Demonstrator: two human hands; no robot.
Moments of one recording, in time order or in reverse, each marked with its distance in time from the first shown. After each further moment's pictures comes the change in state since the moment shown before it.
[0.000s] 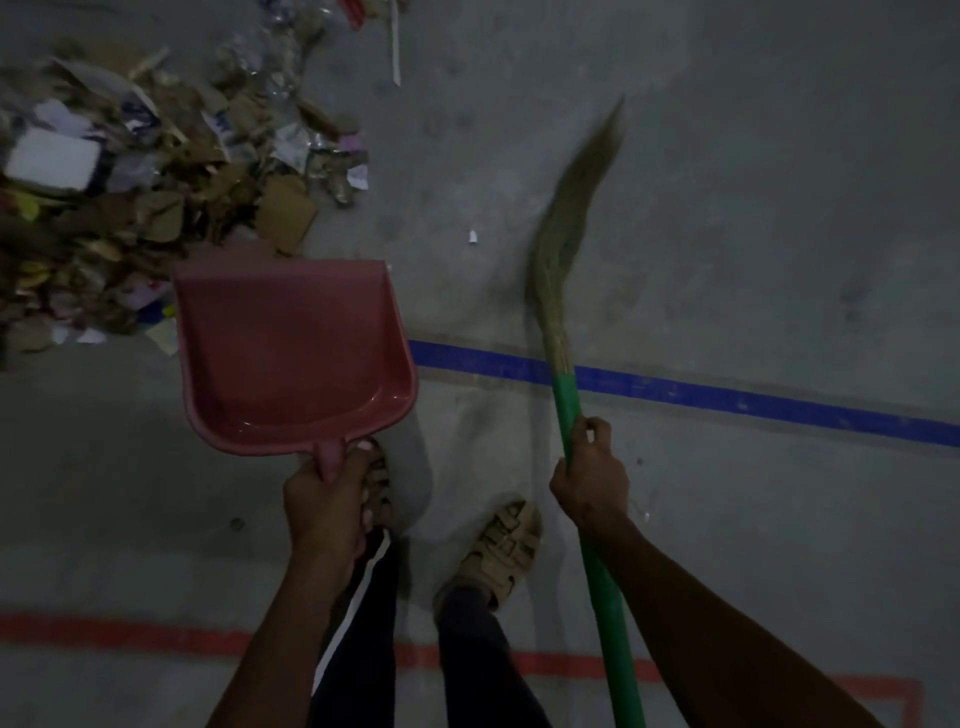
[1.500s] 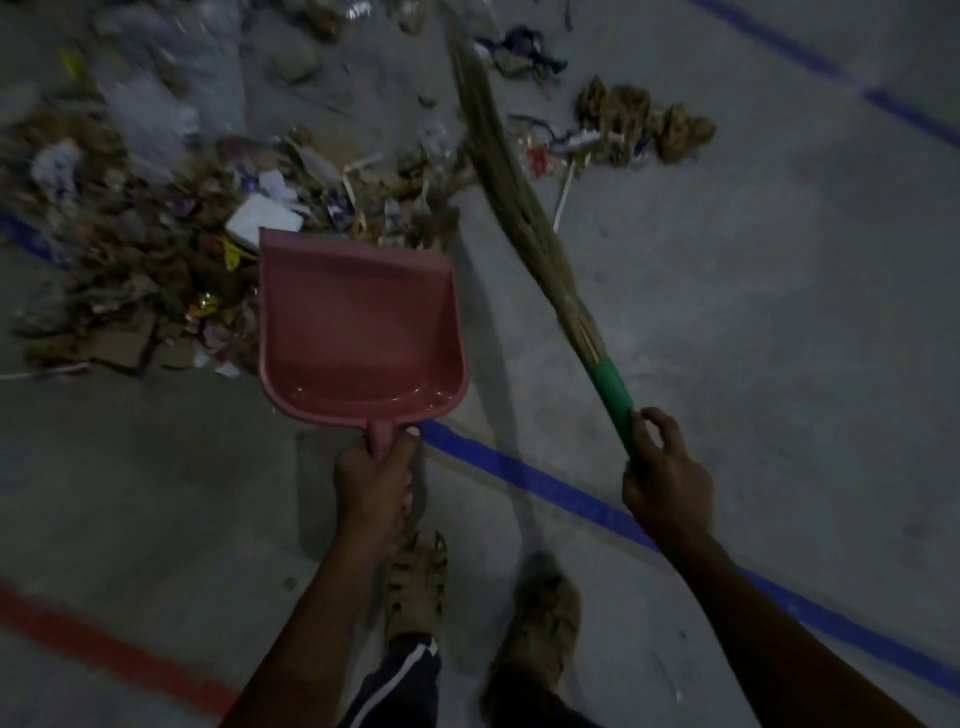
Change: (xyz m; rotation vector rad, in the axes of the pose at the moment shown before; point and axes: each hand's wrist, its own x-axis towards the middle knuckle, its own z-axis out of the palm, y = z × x) left_hand 0.101 0.164 -0.051 -0.142 0.088 0.033; right_hand 0.089 -0.187 -0.136 -0.212 0.292 -0.582
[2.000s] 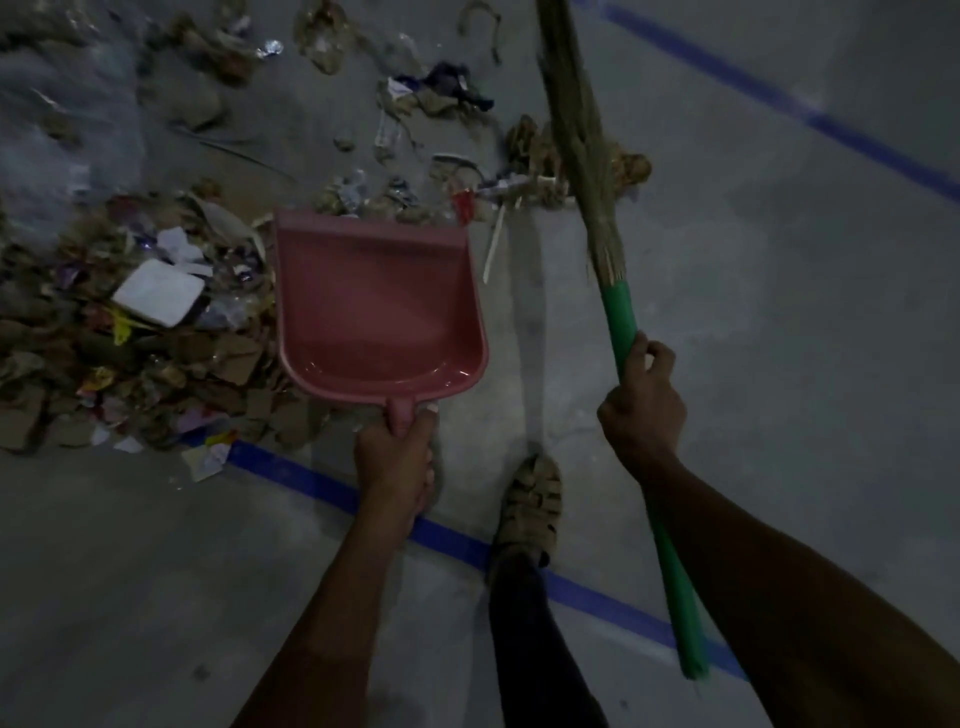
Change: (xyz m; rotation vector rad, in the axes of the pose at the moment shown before) left_hand 0.018 0.095 0.200 -0.014 -0.074 0.040; right_hand 0.210 0.095 -0.048 -0.025 0.031 0.302
